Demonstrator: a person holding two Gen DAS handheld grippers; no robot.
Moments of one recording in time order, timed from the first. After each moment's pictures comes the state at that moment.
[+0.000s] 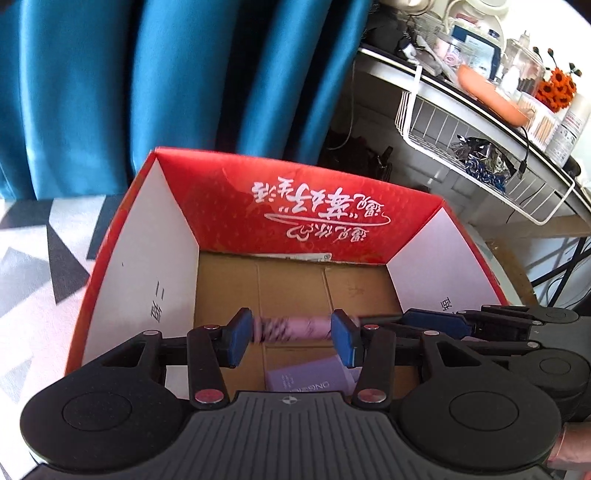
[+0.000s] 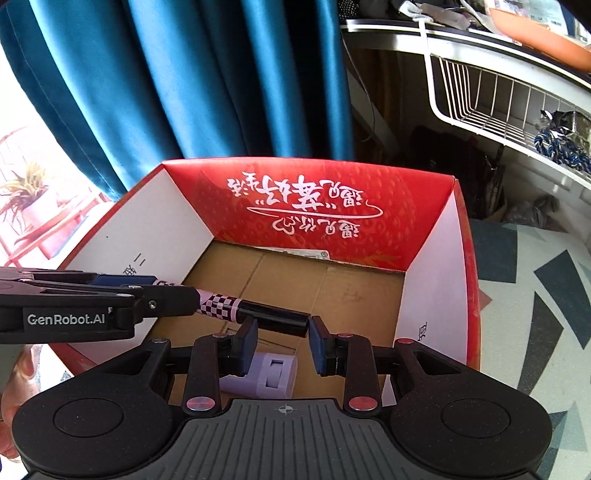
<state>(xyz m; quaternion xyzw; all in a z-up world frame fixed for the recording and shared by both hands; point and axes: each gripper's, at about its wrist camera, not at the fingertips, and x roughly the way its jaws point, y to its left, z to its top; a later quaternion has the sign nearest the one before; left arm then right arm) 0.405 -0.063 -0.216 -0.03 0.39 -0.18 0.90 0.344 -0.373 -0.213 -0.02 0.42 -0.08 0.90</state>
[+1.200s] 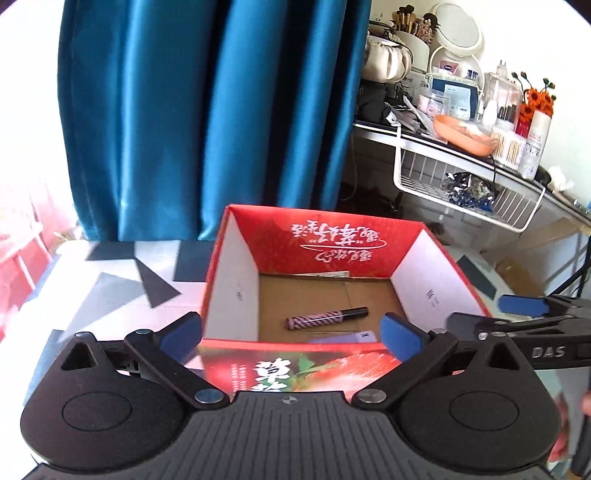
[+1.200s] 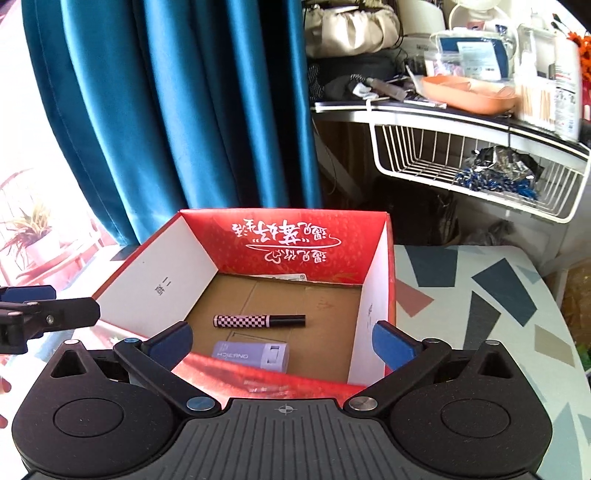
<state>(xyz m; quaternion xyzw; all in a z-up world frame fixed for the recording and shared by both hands) 0.275 -0.019 -0.158 0.01 0.29 -0.13 0.95 0.235 -0.336 -0.159 -0.03 0.32 -0.12 0.94</state>
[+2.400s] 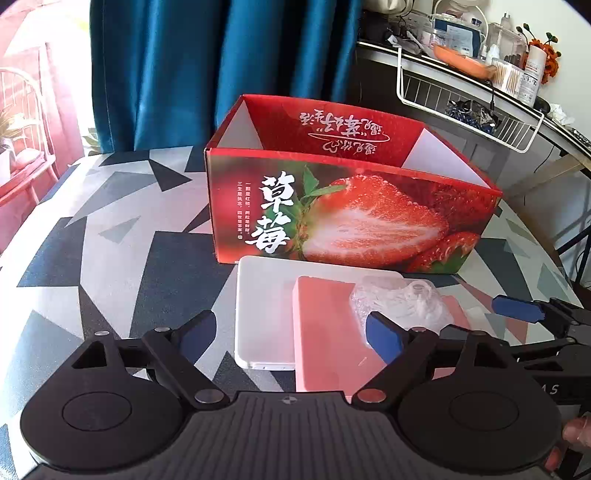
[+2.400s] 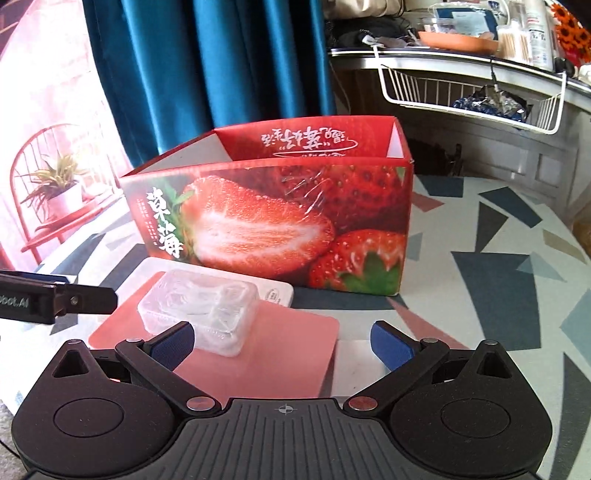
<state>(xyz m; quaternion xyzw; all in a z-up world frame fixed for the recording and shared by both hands) 0.206 -0.004 -0.241 0.01 0.36 -0.12 0.93 0.131 -0.309 -0.260 -0.03 0.34 -0.09 0.94</state>
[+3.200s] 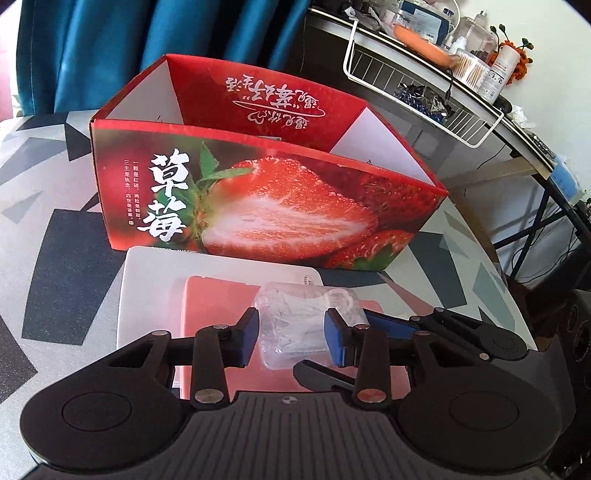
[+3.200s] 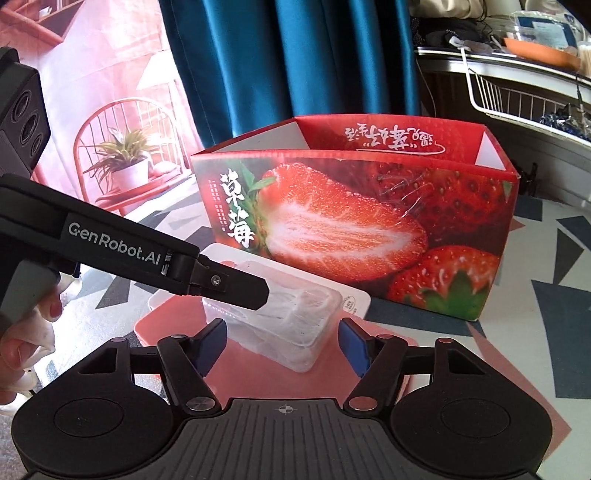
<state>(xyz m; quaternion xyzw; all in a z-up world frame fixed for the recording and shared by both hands) 0.237 -0.046 -0.257 -0.05 0.41 -0.22 0.88 0.152 -0.293 -0.271 -0.05 0.35 0.03 0.93</state>
